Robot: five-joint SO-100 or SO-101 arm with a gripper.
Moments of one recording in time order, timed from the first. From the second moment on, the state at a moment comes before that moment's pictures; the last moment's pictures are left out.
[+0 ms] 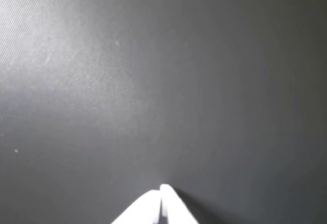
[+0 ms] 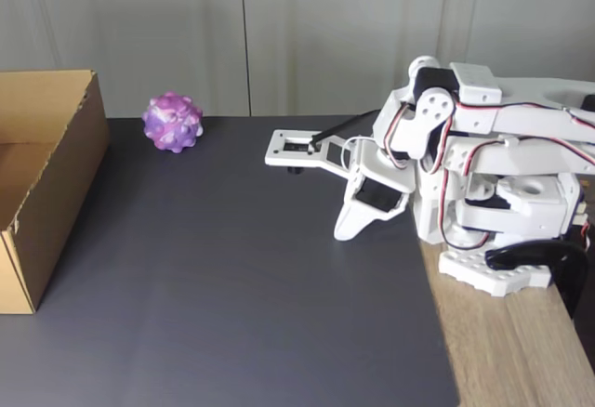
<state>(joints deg) 14.3 179.8 179.9 63.8 177.1</state>
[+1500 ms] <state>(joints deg) 31.0 126.1 123.0 41.6 184.0</state>
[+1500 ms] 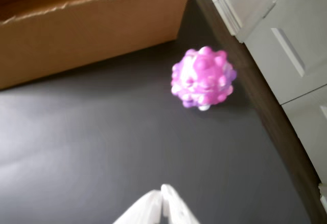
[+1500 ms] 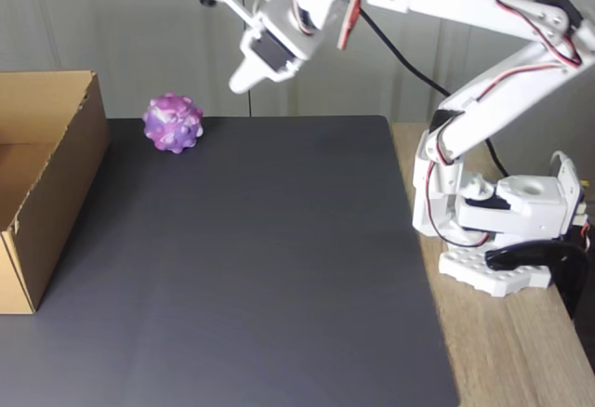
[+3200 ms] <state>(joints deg) 36.2 74.8 85.2 37.8 179.2</state>
